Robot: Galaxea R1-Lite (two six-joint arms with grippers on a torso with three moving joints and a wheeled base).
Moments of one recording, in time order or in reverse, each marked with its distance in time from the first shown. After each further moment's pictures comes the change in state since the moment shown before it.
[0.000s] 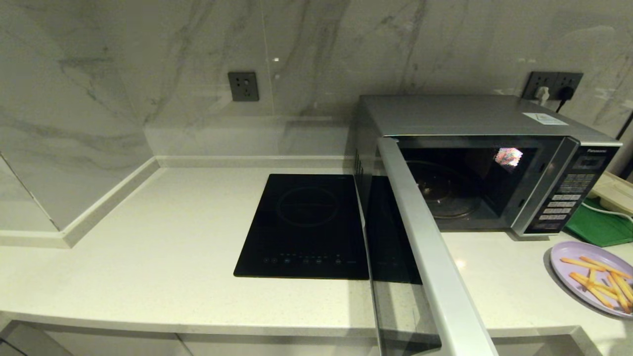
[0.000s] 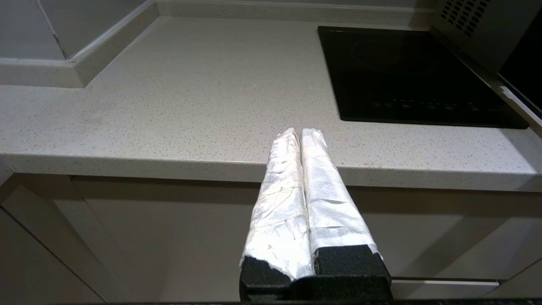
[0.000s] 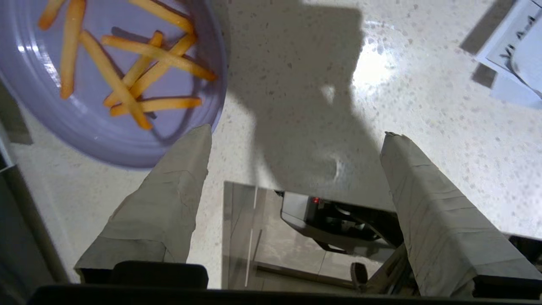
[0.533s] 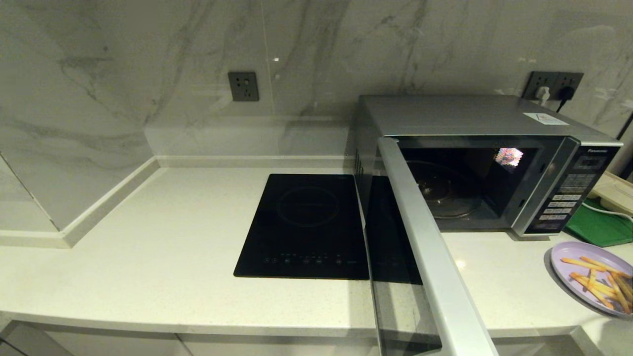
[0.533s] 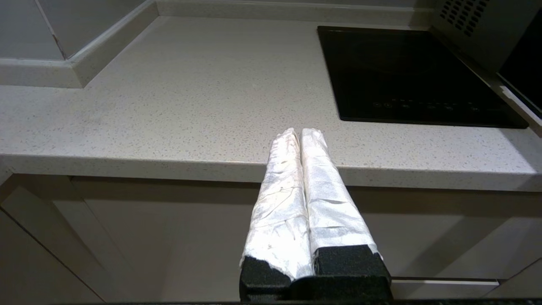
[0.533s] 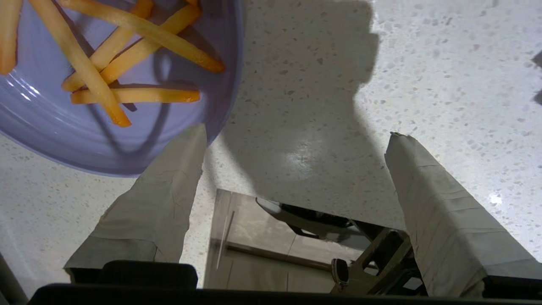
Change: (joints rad) left arm 0.000 0.000 0.000 0.000 0.000 0.000; right arm 0.079 0.130 0.002 -0.041 -0.003 -0.042
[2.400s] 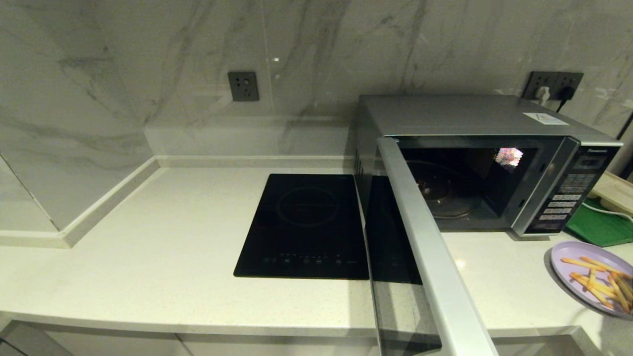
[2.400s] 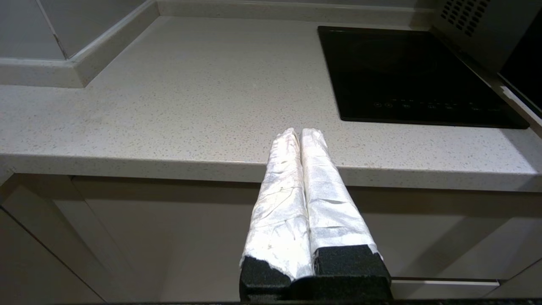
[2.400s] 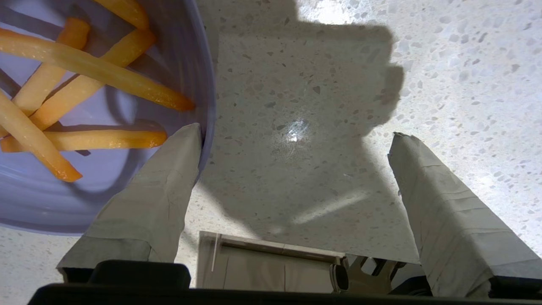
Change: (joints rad) left arm 0.000 0.000 0.000 0.000 0.000 0.000; right arm 0.009 0.112 0.043 -0.085 -0.024 0.020
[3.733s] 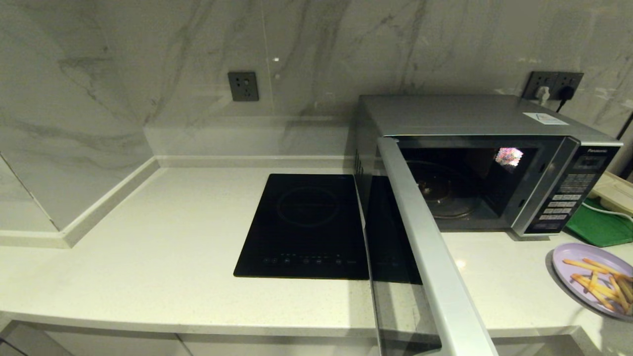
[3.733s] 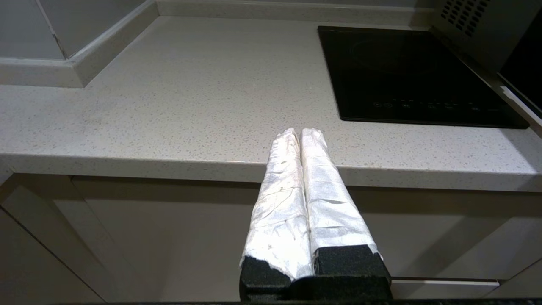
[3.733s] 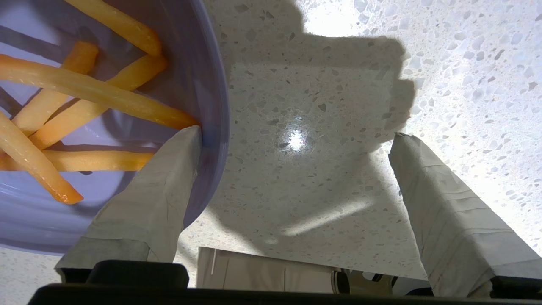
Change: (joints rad) left arm 0.000 0.000 0.000 0.000 0.000 0.000; right arm 0.000 0.028 0.011 -0.040 0.002 -0.001
